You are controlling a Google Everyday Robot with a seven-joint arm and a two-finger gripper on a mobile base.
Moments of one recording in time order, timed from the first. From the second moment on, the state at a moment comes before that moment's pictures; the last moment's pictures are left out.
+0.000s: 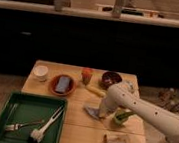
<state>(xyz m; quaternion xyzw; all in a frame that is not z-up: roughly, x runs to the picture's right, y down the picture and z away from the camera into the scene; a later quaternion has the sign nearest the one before) 0.117 0.214 0.832 -0.33 -0.12 -0.03 0.94</state>
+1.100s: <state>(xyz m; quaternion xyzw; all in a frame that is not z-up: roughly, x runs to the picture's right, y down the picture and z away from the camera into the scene) 0.045 0.251 0.820 -0.35 -0.11 -0.17 0.91</state>
